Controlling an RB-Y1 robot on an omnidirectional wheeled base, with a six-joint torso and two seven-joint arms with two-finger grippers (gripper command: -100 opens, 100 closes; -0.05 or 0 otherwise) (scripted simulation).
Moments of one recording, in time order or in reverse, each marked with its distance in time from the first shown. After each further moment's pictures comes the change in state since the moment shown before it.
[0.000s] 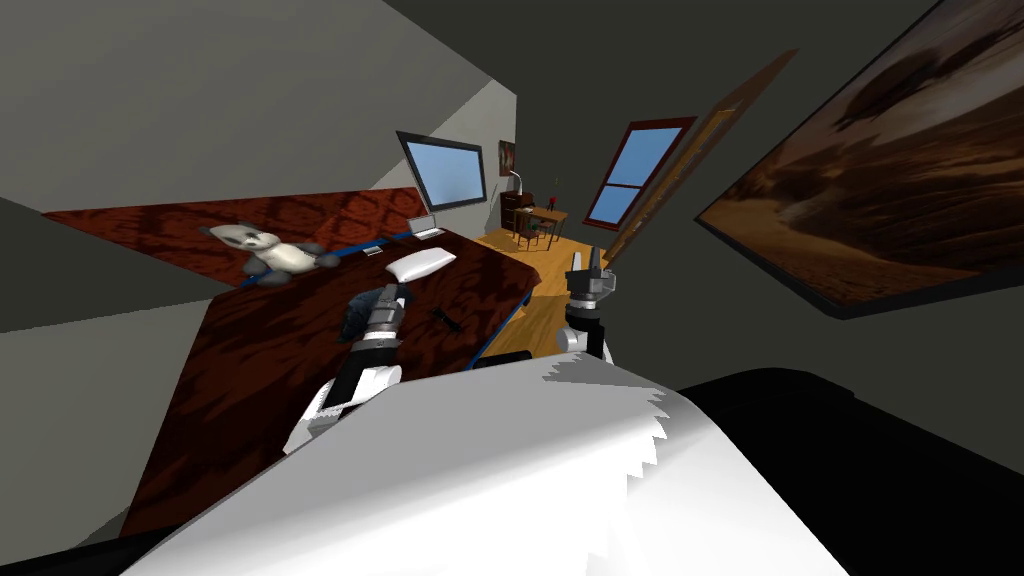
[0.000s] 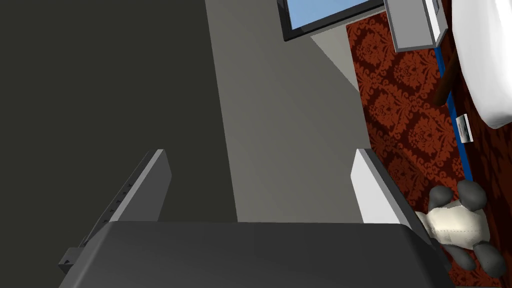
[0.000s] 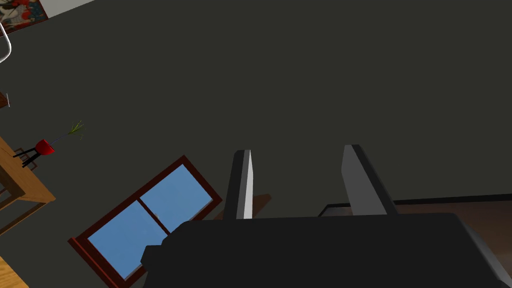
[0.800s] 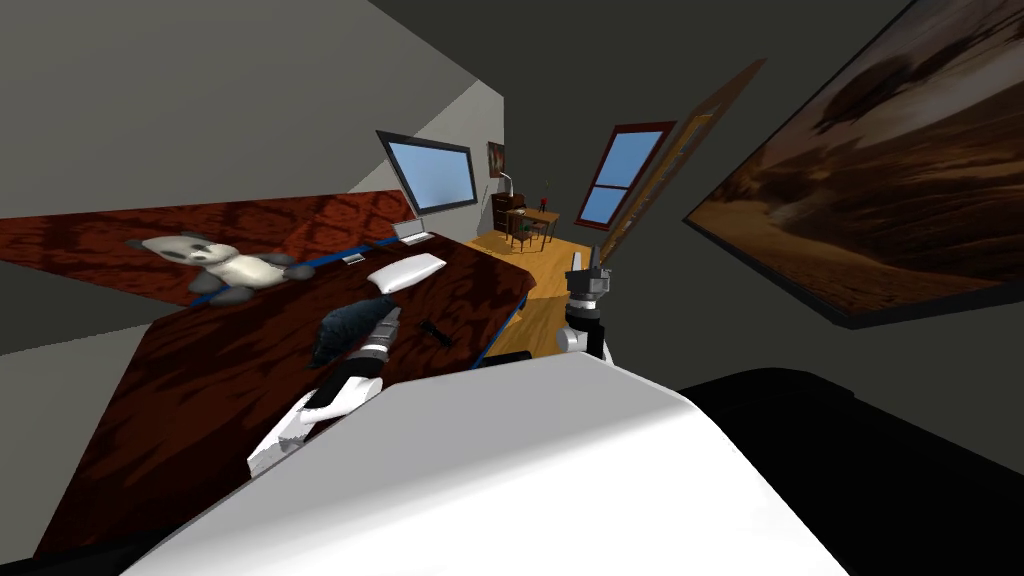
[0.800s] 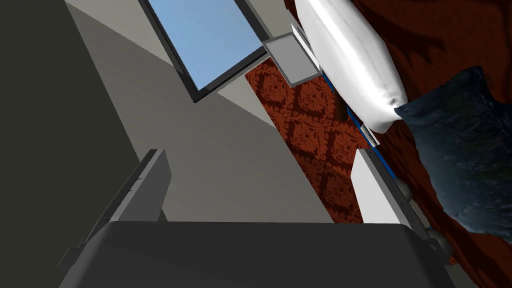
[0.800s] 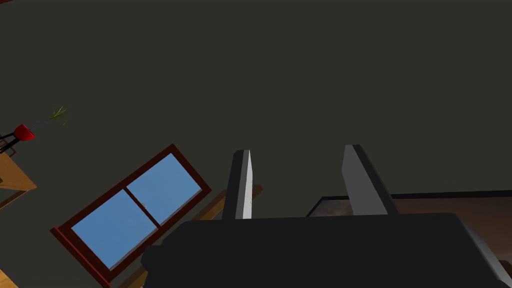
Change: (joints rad) left arm 0.013 0.212 -0.006 0.238 0.153 0.163 -0.116; right arm 0.000 0.000 0.000 0.000 0.000 0.000 0.000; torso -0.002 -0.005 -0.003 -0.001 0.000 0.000
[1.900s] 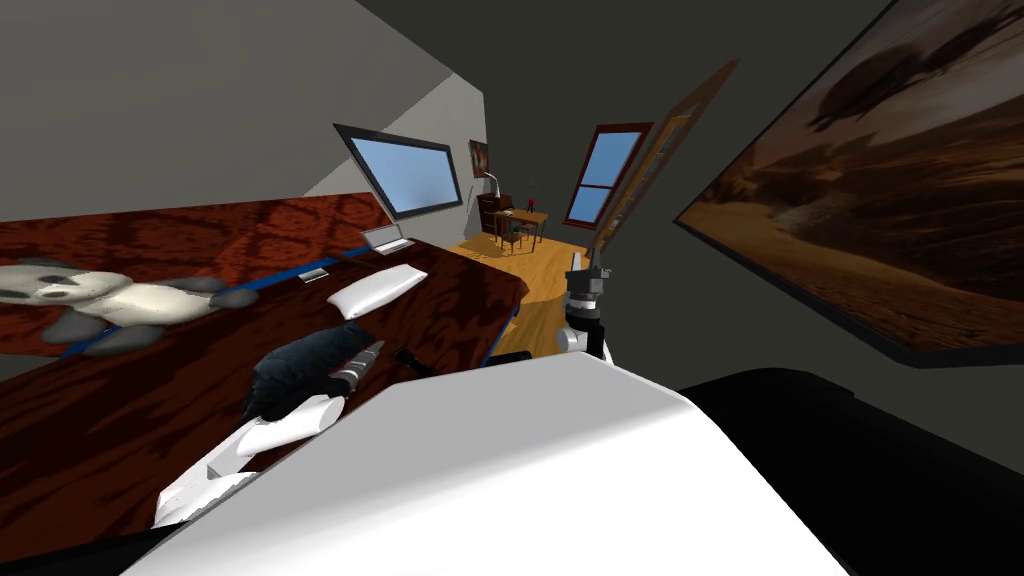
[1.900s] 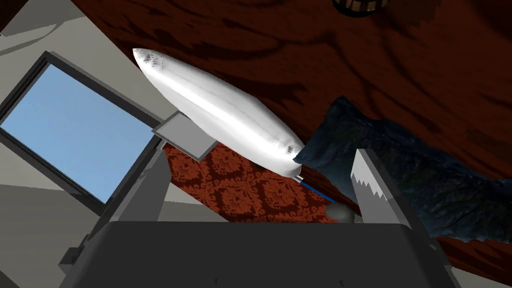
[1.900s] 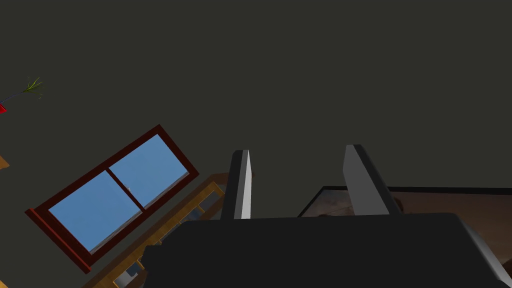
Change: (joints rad) left arm 0.017 0.253 -0.042 0.289 0.241 0.245 -0.168; right arm 0.000 0.000 0.000 0.000 0.000 0.000 0.000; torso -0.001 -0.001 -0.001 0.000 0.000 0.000
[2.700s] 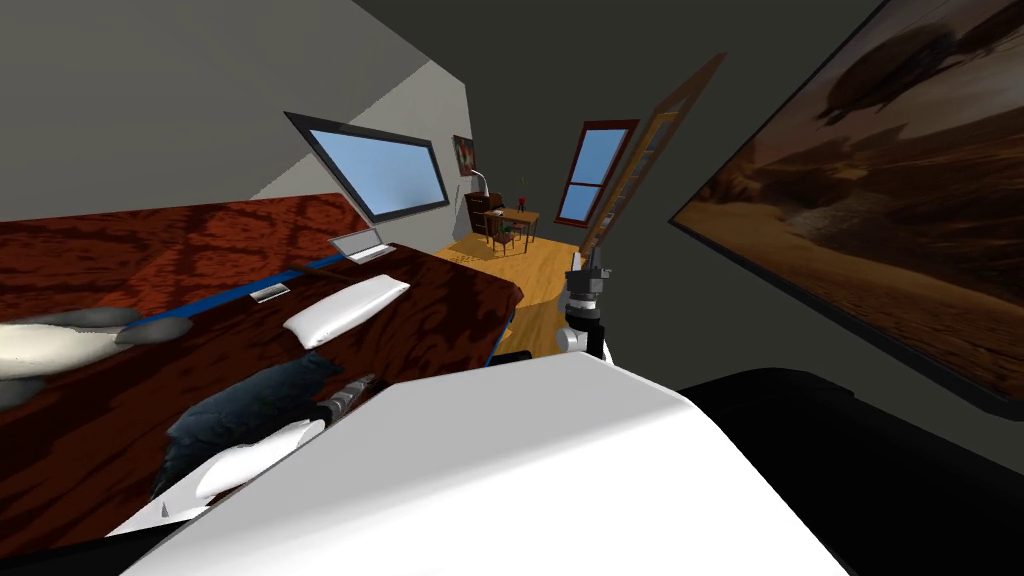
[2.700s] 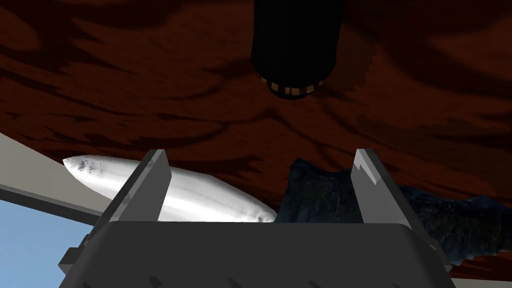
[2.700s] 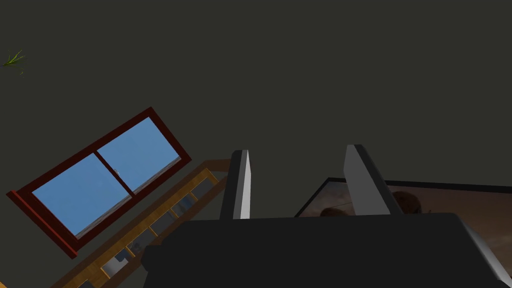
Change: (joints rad) left arm 0.050 0.089 -0.087 0.143 0.134 0.156 -0.119; right arm 0.000 0.000 0.000 0.000 0.000 0.000 0.000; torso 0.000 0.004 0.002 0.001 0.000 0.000
